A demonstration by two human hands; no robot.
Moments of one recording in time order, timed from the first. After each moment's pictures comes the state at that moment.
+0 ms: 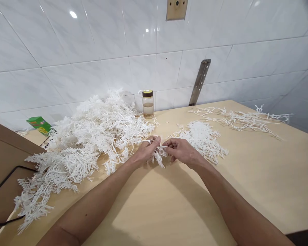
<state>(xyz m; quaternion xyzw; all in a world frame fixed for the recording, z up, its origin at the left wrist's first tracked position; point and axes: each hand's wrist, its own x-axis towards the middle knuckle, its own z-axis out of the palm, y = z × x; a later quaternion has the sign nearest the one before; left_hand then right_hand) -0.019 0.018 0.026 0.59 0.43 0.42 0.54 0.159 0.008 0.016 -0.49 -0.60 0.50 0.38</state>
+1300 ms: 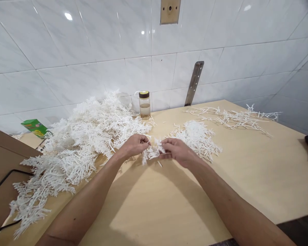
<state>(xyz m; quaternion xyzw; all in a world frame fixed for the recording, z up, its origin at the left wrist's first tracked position) -0.052 0.028 0.072 0.74 0.52 0.20 0.37 0.146 0.002 0.021 -0.46 -0.42 0.65 0.43</state>
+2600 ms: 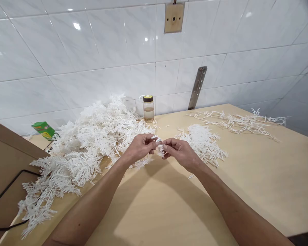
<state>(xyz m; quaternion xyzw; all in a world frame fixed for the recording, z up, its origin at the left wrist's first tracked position) -0.042 0.019 0.072 0.72 0.42 0.33 0.45 0.147 0.001 0.024 -0.37 -0.61 0.52 0.48</state>
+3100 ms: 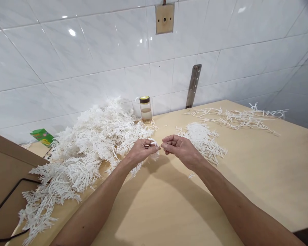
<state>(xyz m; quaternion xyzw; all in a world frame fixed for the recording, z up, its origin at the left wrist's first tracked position) -0.039 0.019 0.063 0.69 0.44 0.32 0.48 0.156 0.009 0.022 -0.38 -0.55 0.53 0.53</state>
